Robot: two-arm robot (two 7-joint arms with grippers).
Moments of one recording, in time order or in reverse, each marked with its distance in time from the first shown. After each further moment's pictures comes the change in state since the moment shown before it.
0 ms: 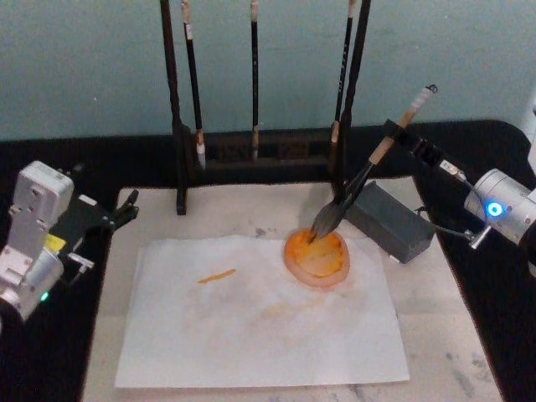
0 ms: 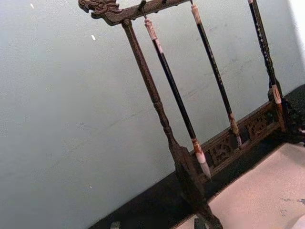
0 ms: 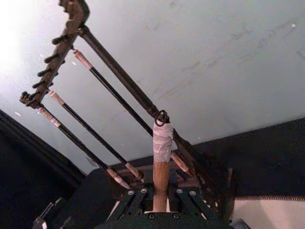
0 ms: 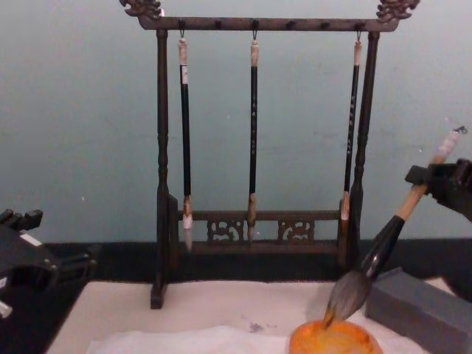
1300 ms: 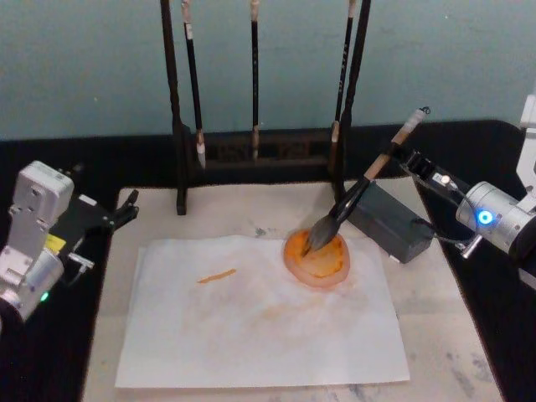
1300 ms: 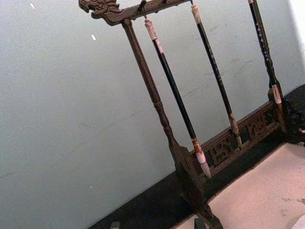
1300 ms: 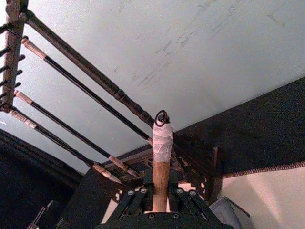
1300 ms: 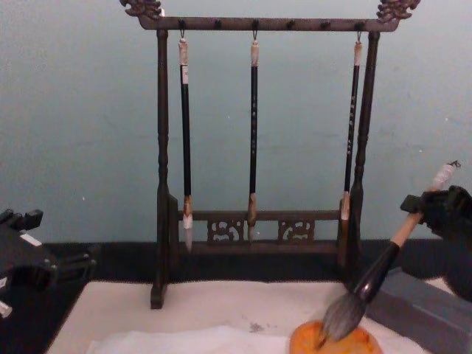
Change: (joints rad) left arm 0.000 0.000 0.000 0.000 0.000 0.000 0.000; right arm 0.032 0.007 -0.073 0.073 0.120 0.019 -0.062
